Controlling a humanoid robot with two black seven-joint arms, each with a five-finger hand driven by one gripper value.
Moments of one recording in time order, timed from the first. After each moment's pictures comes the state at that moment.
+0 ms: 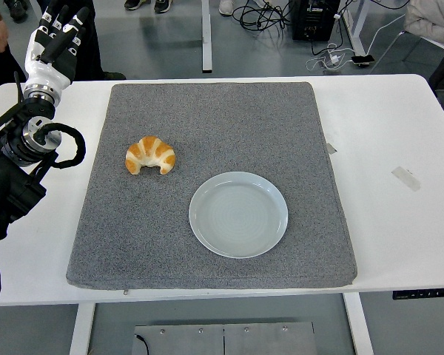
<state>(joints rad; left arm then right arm) -0.97 0.18 -0.83 -0.50 0.00 -0.07 -0.40 -0.10 0.00 0.07 0.16 -0.08 -0.05 0.23</state>
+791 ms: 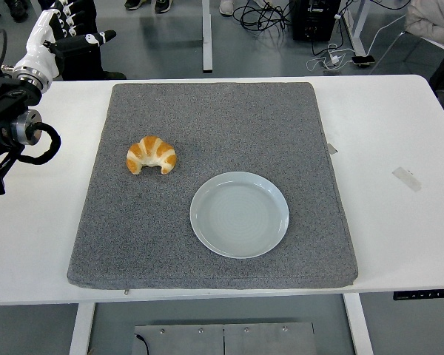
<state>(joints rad) -1.12 0.31 -0.33 -0.52 0.23 0.09 -0.40 -0.10 0.00 0.07 0.16 -0.08 -0.05 0.23</state>
